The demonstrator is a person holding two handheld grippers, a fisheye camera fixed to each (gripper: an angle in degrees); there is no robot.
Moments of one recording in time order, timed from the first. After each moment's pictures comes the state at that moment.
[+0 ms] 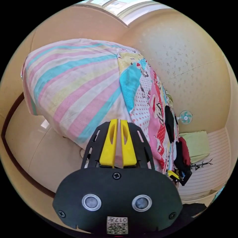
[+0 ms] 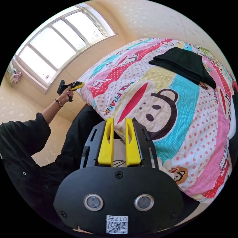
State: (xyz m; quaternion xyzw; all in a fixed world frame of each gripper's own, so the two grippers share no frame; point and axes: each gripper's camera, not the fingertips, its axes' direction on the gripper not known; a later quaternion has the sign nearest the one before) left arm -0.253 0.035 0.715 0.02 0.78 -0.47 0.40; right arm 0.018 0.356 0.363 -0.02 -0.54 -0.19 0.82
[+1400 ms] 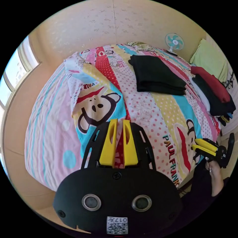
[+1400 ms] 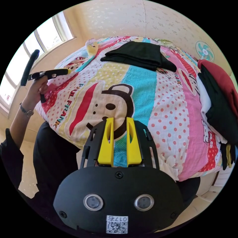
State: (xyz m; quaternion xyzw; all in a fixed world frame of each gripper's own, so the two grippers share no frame) left arm -0.161 -0.171 0.358 0.21 0.64 -0.21 0.71; right arm -0.079 0.377 0.365 -0.05 -0.34 -0.07 0.94
